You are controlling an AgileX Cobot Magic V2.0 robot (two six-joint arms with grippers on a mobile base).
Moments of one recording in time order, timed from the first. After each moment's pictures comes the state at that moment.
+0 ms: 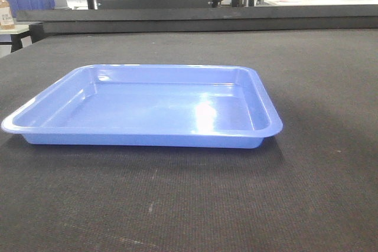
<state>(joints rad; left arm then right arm) -0.31 1.27 -1.20 0.00 0.87 -0.07 0.41 1.33 -1.24 0.11 0.72 0.14</state>
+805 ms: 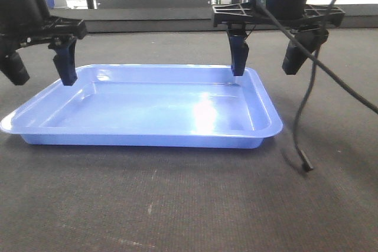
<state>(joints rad) -0.27 1.86 -1.48 -0.02 0.92 -0.09 0.41 1.90 -1.59 -0.05 0.96 0.41</state>
